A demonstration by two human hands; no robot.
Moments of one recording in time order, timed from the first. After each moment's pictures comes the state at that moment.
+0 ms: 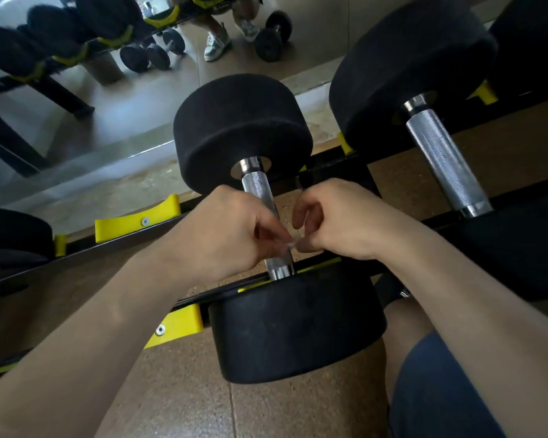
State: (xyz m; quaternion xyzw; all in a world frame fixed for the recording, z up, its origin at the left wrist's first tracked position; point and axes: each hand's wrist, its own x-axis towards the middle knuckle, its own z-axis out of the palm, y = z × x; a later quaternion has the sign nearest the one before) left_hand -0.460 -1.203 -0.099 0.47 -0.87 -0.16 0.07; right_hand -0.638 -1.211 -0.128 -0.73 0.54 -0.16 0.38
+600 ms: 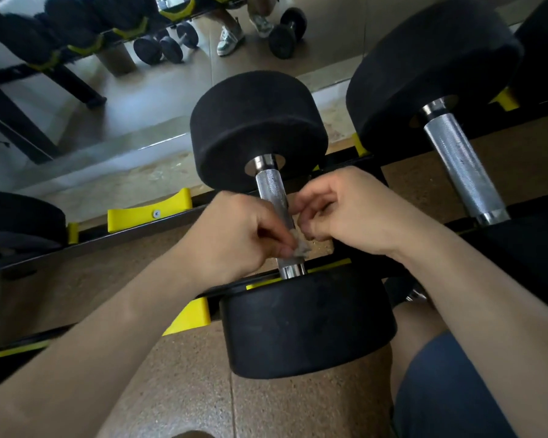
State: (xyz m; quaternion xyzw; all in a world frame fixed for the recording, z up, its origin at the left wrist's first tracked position) left_hand -0.452 -1.197 -0.112 0.48 -0.85 -0.17 0.14; right_hand -0.637 -1.213 -0.125 -0.69 0.49 -0.25 0.47
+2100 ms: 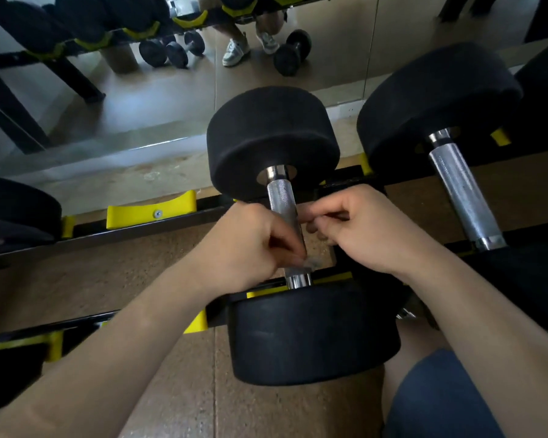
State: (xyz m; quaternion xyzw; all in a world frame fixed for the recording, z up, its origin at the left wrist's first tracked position) left_hand -0.448 -1.196 -0.117 0.50 -0.81 -0.24 0.17; right_hand -0.631 -1.208 -0.121 -0.71 0.51 -0.26 0.41
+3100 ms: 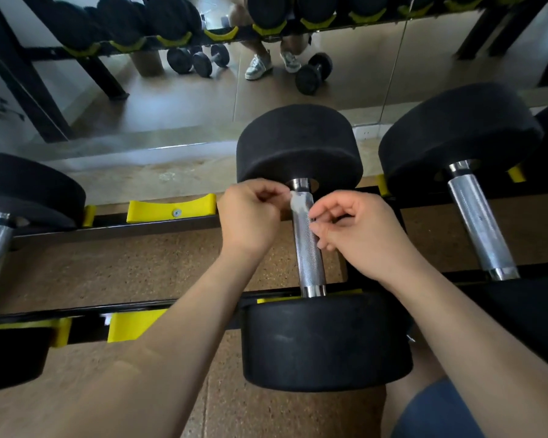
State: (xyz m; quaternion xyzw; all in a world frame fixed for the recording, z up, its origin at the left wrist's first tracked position) left_hand -0.451 -1.228 -0.140 0.65 -0.53 -0.23 0.50; right_hand -0.607 -1.217 -0.129 -0.67 0.51 -0.35 0.40
